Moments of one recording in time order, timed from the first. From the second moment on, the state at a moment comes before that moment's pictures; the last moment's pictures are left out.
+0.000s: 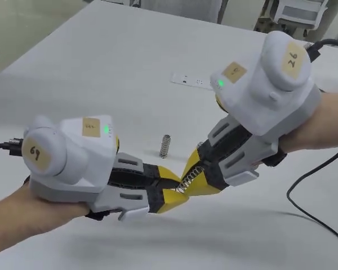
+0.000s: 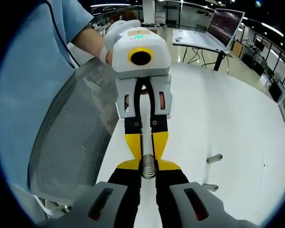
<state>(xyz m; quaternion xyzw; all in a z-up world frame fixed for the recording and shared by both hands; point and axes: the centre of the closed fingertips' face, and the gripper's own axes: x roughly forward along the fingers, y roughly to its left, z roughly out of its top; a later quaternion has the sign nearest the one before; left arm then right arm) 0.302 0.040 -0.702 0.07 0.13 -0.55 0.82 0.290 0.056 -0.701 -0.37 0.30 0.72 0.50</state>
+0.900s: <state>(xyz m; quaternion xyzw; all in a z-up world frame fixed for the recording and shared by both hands) 0.301 0.040 -0.710 0.07 0.14 -0.55 0.82 0.295 0.052 -0.701 -0.37 0.31 0.71 0.51</state>
